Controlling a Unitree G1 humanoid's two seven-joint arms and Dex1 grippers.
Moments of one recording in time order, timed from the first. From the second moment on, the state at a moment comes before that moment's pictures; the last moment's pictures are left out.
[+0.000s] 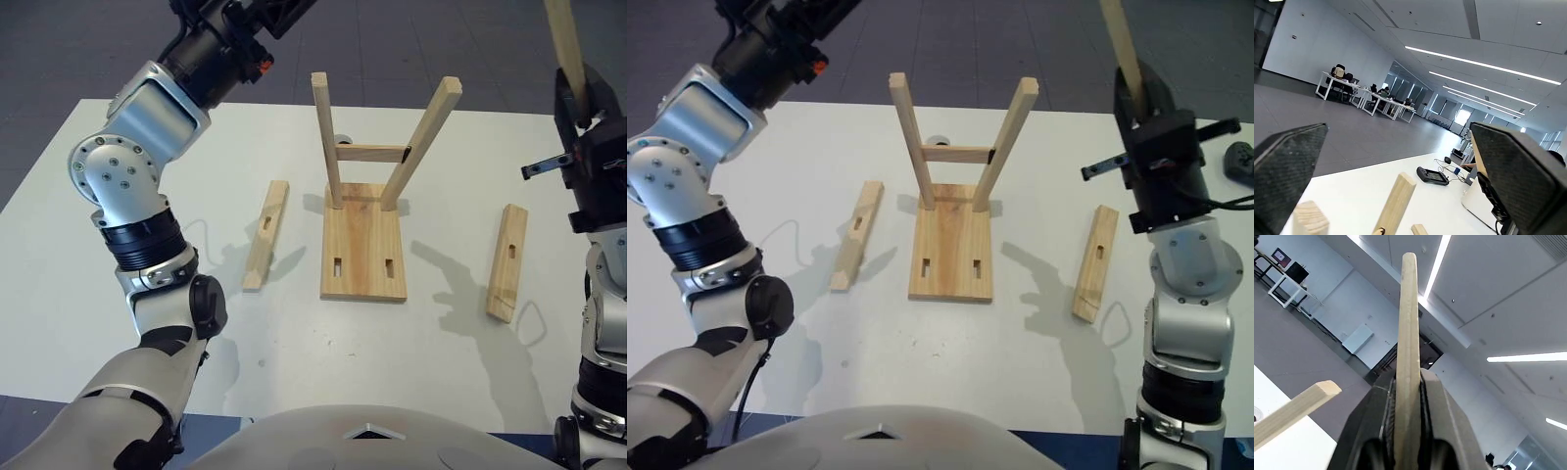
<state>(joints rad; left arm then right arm) -0.86 0.12 0.35 -0.17 -0.99 1.04 -0.16 -0.07 -0.59 -0.22 -0.53 -0.16 0.02 0.22</state>
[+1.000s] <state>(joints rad) -0.65 -0.07 0.09 -0.25 -1.68 0.87 0.43 -0.12 -0.44 0.01 -0.53 -0.73 -0.02 0.05</state>
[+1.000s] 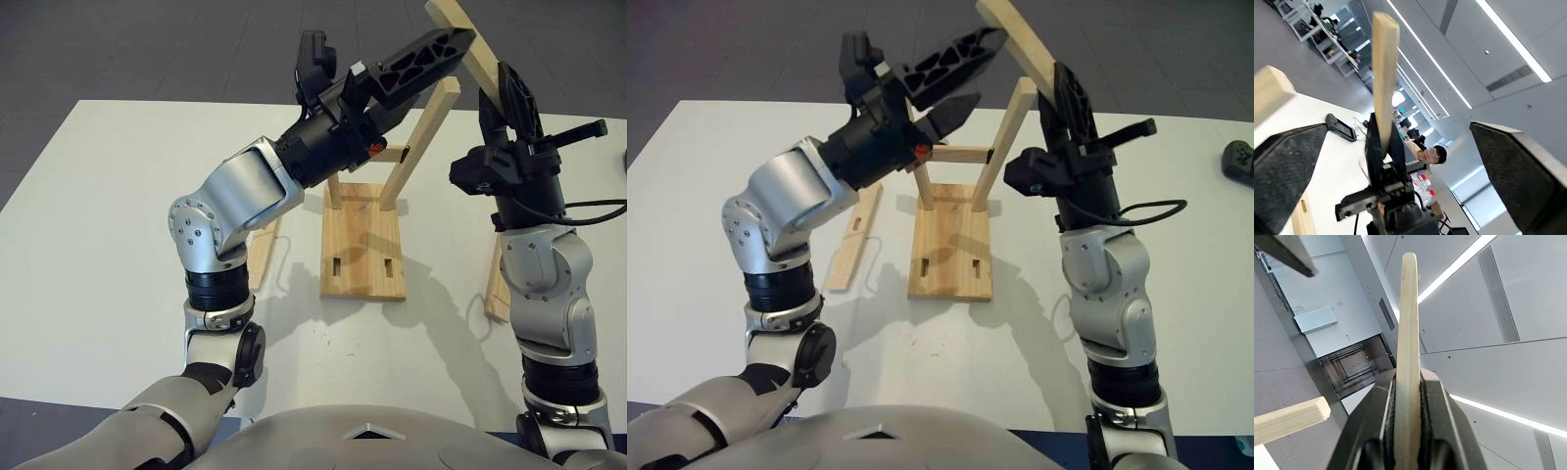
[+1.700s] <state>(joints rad) -0.62 -0.13 0.02 -0.25 -1.60 0.68 0.50 -0.04 -0.38 0.14 -0.51 -0.87 -0.06 0.03</state>
